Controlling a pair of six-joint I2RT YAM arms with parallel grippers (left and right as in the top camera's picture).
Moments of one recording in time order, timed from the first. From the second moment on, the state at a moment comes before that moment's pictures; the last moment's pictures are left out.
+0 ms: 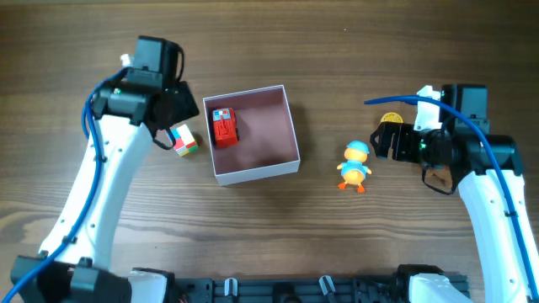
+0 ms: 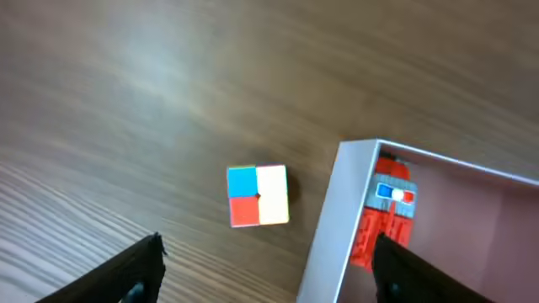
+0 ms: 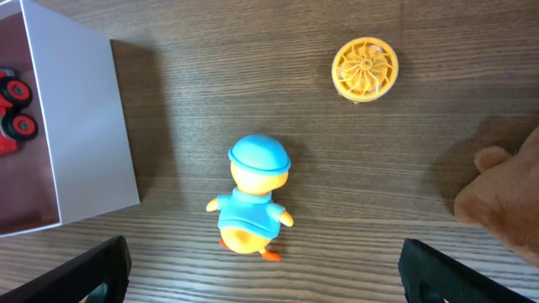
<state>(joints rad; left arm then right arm) -0.17 1.52 1.38 -1.03 -0.22 -0.57 -0.04 1.23 1.06 -0.96 -0.21 0.07</state>
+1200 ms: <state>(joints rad) -0.11 1.93 1.27 -0.88 -0.09 -0.63 -0.04 1.23 1.06 -0.96 -0.21 0.07</state>
